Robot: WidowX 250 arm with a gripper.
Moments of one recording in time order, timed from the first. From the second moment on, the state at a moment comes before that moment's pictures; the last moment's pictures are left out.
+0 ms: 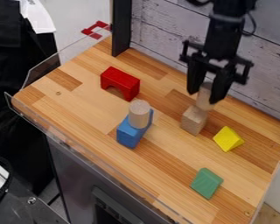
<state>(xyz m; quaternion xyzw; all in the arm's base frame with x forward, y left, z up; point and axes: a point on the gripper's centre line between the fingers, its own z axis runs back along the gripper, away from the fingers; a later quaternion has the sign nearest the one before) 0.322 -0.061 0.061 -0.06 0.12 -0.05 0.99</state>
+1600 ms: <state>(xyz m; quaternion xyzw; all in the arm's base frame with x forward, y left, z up) 0.304 -0.043 0.055 -0.07 0.14 -0.02 0.99</state>
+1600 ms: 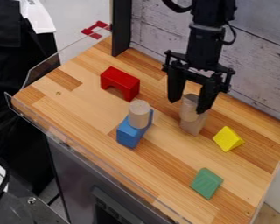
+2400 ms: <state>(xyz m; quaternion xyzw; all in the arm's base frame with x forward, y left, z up) 0.297 -0.004 0.117 -0.04 0.07 0.04 1.00</state>
